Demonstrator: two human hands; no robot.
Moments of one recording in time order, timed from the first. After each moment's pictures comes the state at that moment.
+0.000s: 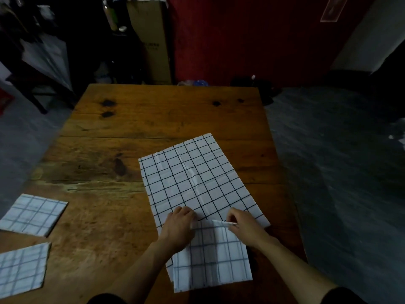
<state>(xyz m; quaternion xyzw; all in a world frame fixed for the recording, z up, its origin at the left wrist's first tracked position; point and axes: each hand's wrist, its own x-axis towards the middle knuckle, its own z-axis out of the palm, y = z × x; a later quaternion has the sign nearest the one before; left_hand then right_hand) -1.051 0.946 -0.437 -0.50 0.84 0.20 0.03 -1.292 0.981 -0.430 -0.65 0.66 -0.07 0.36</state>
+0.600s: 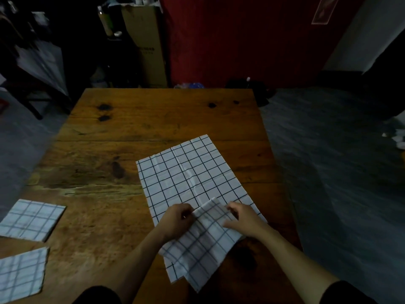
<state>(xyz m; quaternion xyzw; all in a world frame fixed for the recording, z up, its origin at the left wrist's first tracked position) -1.042 0.922 -0.419 -0.50 0.76 0.40 -0.12 -1.300 0.972 -0.409 -0.59 0.64 -0.14 0.47</state>
